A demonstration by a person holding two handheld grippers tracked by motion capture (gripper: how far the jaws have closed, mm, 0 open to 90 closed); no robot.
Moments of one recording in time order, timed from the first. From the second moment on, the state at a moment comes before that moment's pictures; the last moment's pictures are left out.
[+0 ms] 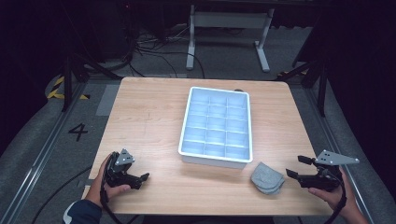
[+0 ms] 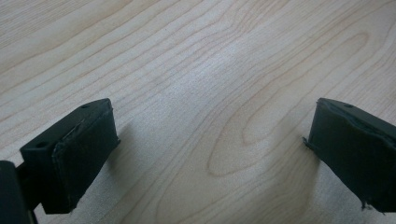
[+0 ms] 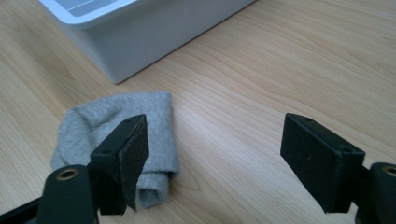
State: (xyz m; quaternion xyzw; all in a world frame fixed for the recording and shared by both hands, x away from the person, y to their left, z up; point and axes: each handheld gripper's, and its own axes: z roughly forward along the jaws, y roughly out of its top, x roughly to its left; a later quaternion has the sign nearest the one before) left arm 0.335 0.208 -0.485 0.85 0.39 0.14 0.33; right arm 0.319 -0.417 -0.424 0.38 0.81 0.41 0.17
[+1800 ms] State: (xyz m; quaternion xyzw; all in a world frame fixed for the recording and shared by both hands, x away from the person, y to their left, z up) left arm 0.335 0.207 -0.485 0.85 0.39 0.14 0.33; right arm 0.323 -0.351 -0.463 0.26 0.89 0.38 0.06
